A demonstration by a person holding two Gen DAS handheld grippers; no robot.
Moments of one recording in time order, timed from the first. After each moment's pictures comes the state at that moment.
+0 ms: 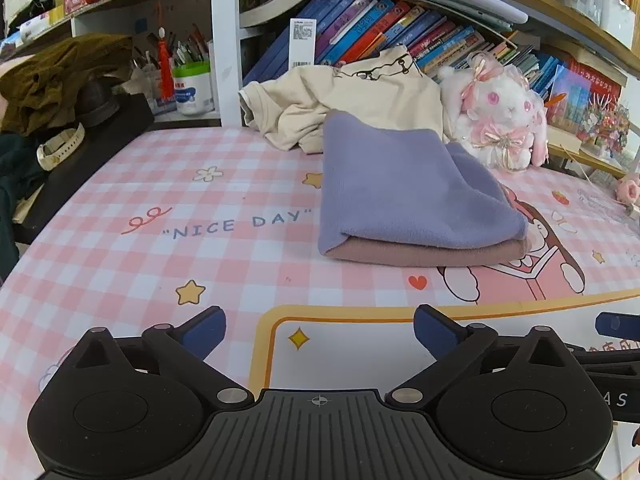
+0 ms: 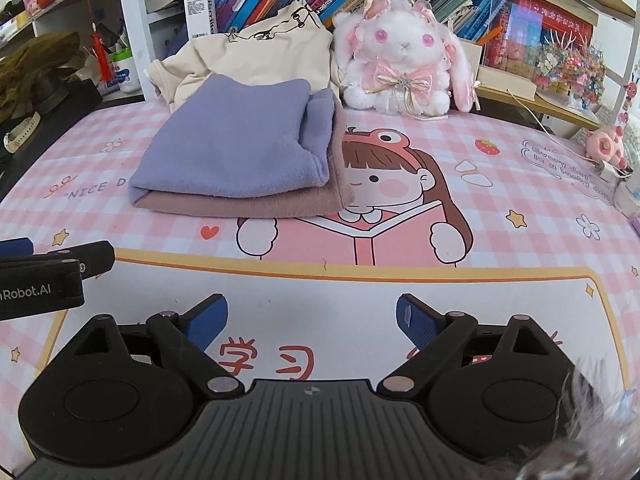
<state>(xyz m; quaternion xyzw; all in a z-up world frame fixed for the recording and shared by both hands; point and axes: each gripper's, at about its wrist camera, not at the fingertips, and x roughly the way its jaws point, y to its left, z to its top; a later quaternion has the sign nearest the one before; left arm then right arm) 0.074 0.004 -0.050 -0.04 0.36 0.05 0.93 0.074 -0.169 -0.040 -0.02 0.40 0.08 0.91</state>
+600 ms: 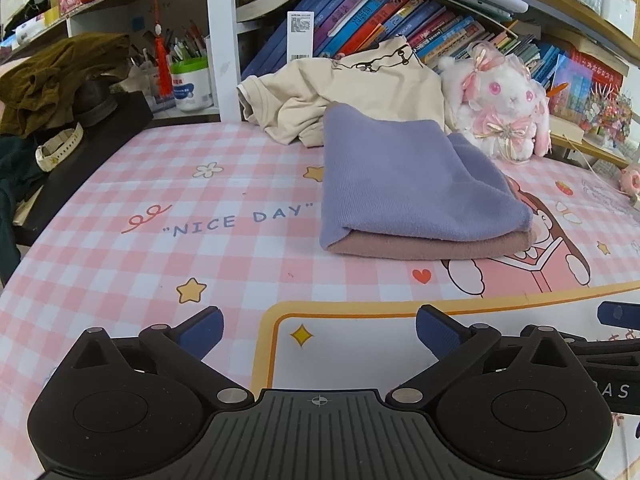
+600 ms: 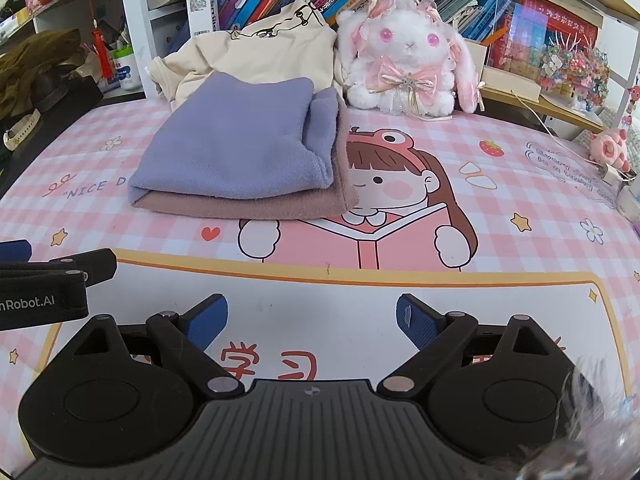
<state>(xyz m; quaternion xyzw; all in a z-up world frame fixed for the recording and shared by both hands) 0.076 0.003 -0.051 -0.03 0.37 0.05 0.93 0.079 -0.167 -0.040 -0.03 0.41 0.08 0.91</state>
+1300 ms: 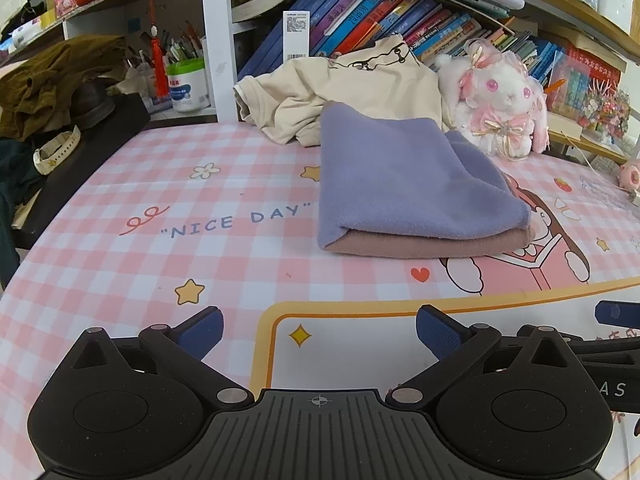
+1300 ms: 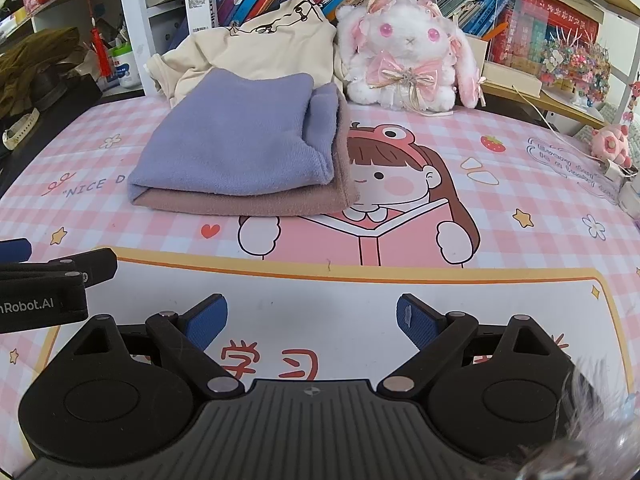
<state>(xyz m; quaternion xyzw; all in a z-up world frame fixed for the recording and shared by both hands) 0.078 0.001 -0.051 -0.02 0.38 0.05 0.92 0.081 -0.167 -0.042 -0.02 0.41 0.08 0.91</state>
